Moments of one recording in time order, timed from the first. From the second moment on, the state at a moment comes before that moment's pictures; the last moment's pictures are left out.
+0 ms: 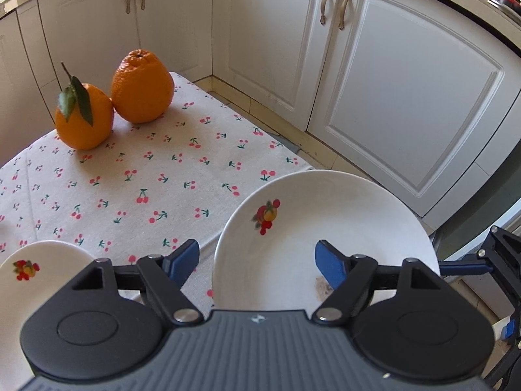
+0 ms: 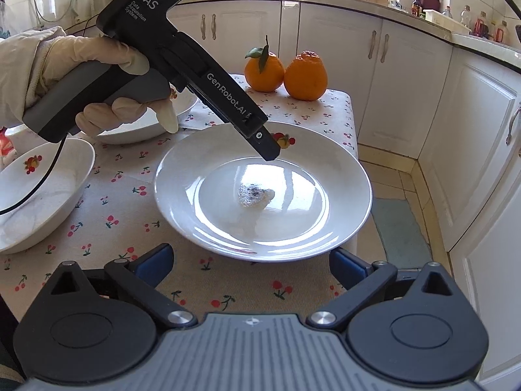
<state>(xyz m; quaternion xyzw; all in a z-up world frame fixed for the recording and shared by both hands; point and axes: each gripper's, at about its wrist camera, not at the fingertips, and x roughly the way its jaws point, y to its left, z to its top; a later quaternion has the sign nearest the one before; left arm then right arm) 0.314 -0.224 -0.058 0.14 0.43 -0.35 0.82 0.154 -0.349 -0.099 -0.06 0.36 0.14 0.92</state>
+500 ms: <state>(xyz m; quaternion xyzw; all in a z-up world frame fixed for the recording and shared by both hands) 0.168 -0.130 0.009 0.15 0.31 -0.30 0.89 0.083 -0.306 -0.051 -0.02 0.31 0.16 0.93</state>
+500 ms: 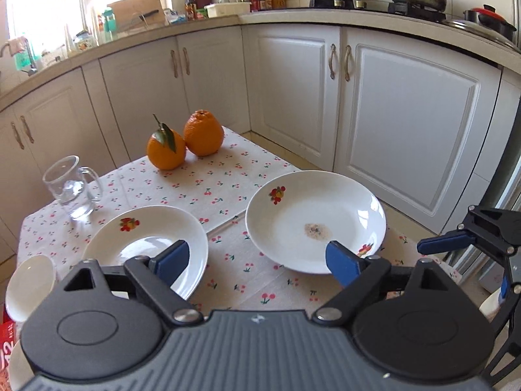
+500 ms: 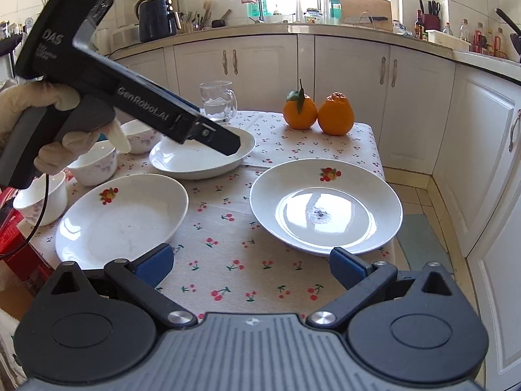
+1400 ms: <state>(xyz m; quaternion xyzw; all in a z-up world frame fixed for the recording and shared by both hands) 0.049 -0.014 -0.081 0.12 0.34 -0.18 0.91 0.088 -0.249 -0.069 0.02 0.38 0.24 0.89</state>
